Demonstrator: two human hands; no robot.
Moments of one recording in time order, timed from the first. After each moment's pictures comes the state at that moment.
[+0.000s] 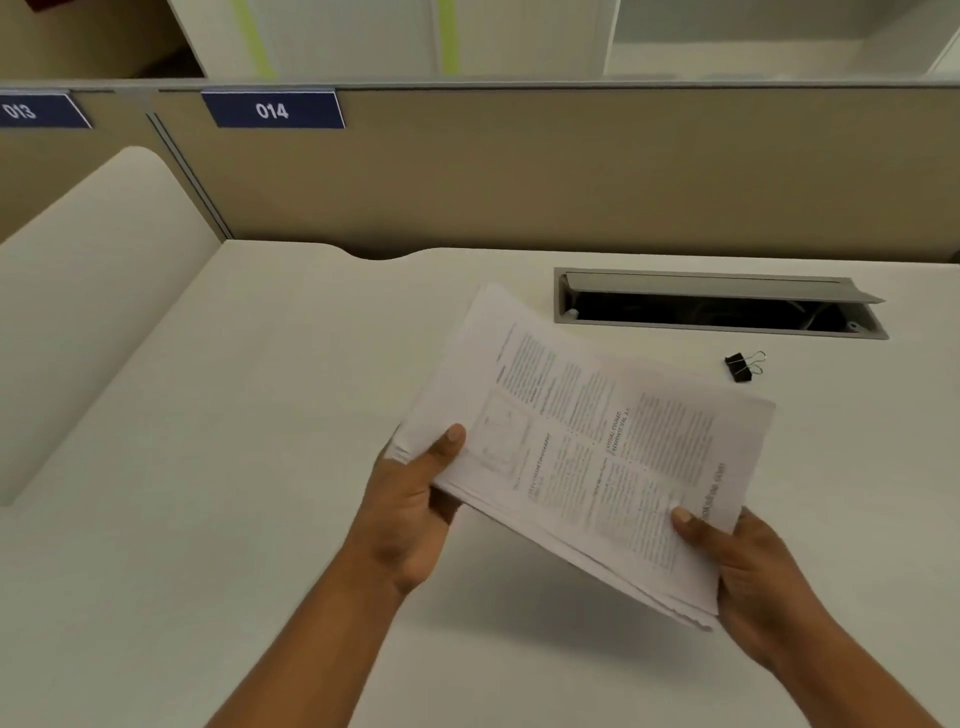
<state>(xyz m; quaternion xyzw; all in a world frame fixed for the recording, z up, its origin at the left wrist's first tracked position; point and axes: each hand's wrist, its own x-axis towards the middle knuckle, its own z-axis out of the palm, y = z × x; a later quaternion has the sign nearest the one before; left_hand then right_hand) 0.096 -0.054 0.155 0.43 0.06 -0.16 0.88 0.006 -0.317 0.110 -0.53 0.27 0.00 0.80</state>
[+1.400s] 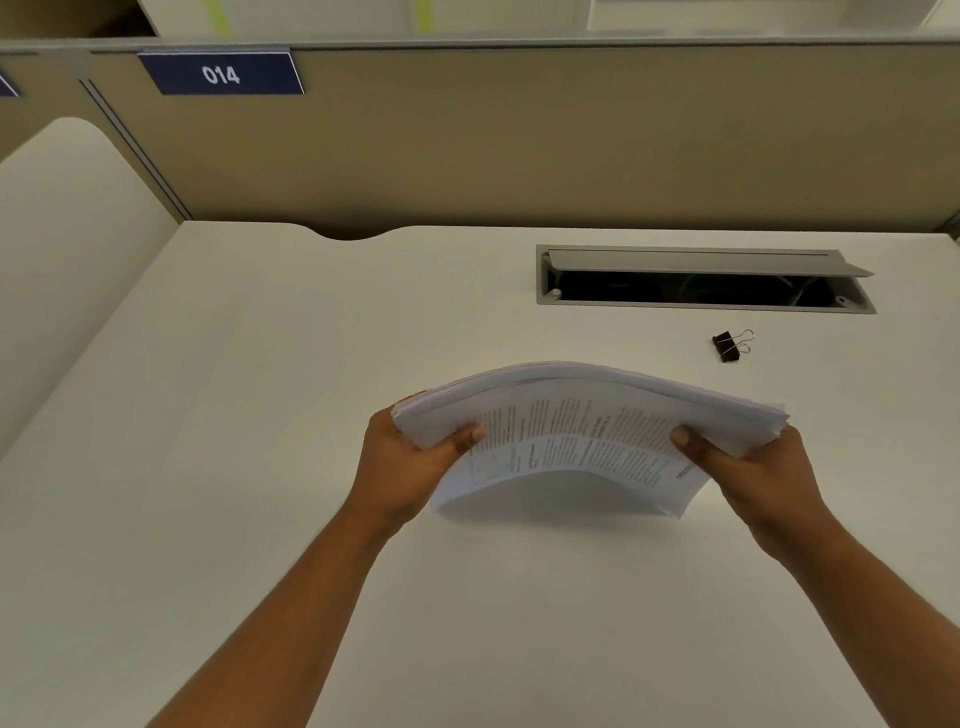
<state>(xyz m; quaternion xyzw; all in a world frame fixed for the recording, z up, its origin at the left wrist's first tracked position) 0.133 -0.059 0.131 0.74 -0.04 -0.06 0.67 0.056 -0.356 0.130 -0.72 0.14 -0.13 0.67</state>
